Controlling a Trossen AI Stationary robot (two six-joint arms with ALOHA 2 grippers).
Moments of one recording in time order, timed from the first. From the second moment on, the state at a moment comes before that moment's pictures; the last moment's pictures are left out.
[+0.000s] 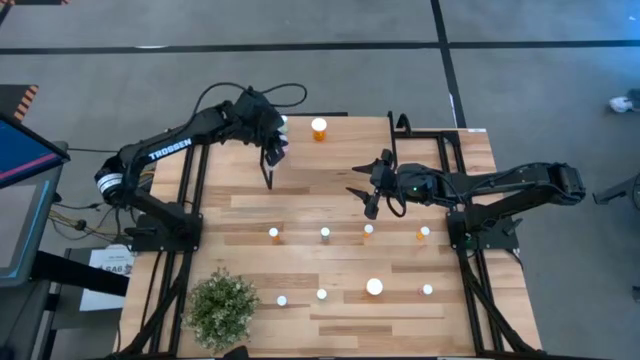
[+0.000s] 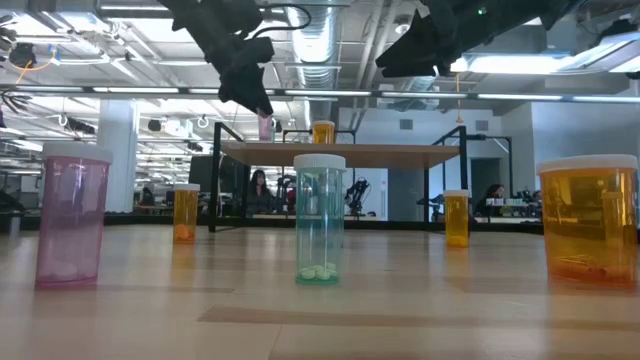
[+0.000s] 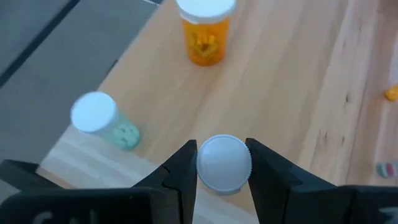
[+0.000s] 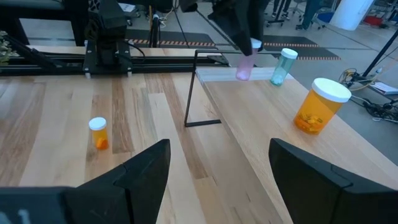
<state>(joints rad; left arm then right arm) 0.63 1.44 1.29 -0.67 0.12 0.15 -0.05 1.17 0.76 0.12 0.32 -0.05</state>
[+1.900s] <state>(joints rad) 0.64 1.40 1.29 -0.70 0.07 0.15 -0.06 1.17 0.76 0.11 0.32 -0.05</state>
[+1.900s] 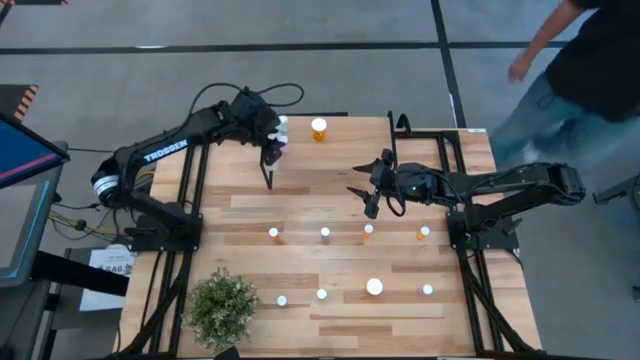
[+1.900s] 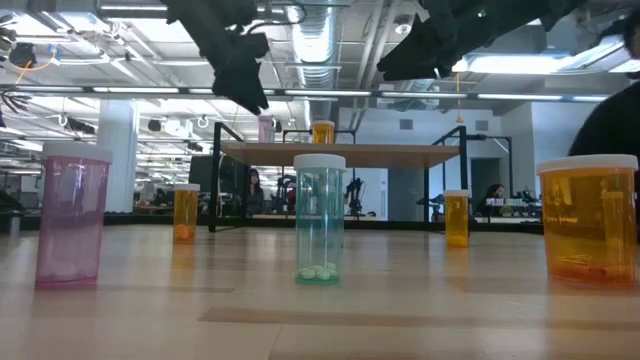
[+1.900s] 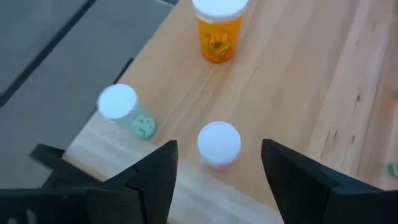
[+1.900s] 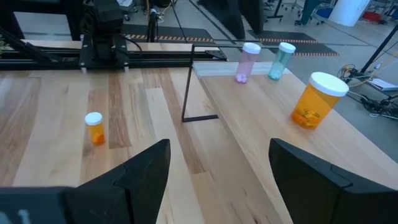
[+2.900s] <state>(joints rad) 0.32 0.66 0.50 0.03 0.14 -0.08 -0.06 1.17 0.76 0.17 0.27 0.00</state>
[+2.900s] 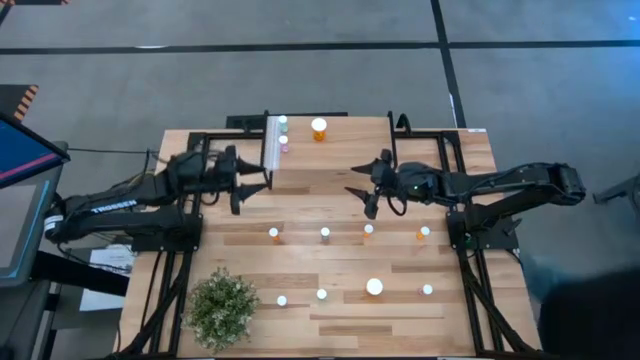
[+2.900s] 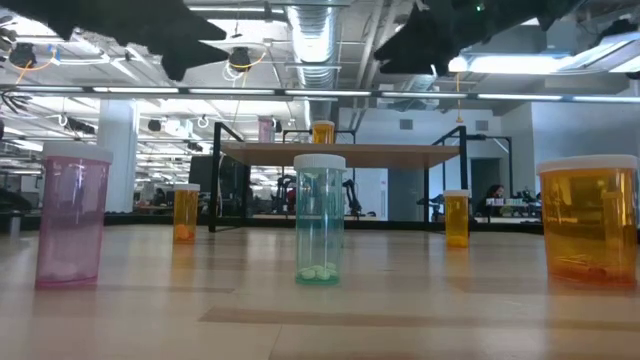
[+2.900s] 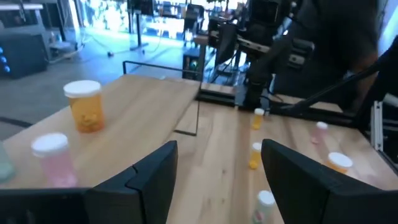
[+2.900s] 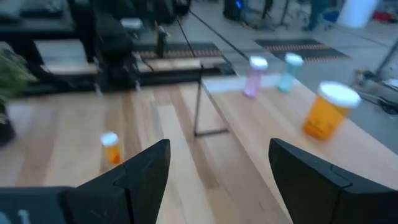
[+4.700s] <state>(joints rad) -0.01 0.77 0.36 0.23 -0.09 -0.14 0.06 1.77 0.82 0.34 0.07 0.10</state>
